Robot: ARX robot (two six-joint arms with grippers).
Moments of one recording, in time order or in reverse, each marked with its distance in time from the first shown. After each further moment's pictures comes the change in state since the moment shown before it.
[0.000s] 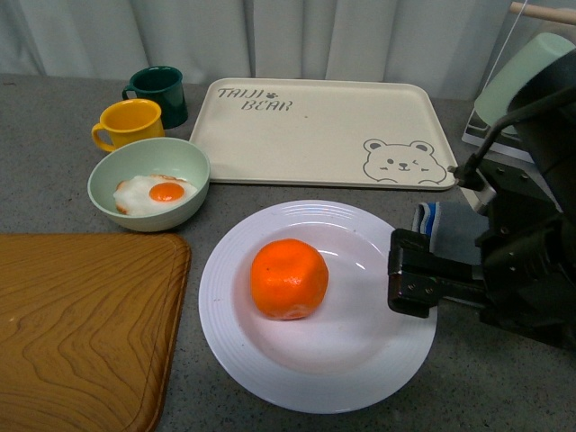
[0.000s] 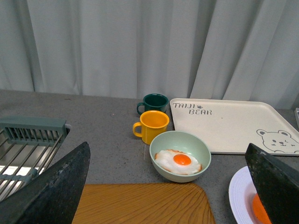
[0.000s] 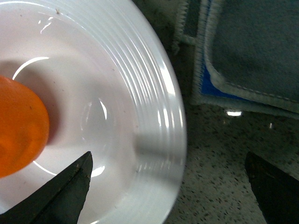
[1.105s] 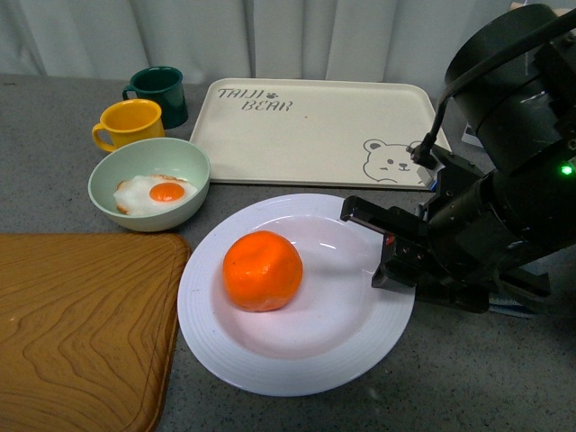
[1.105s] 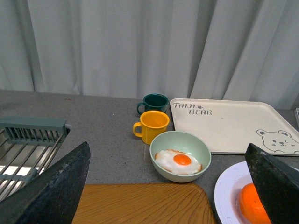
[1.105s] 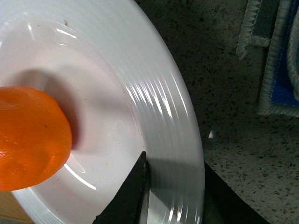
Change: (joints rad) left arm 0.000 0.000 0.000 0.000 0.000 0.000; right arm 0.010 0.082 0.155 -0.121 -0.130 0.129
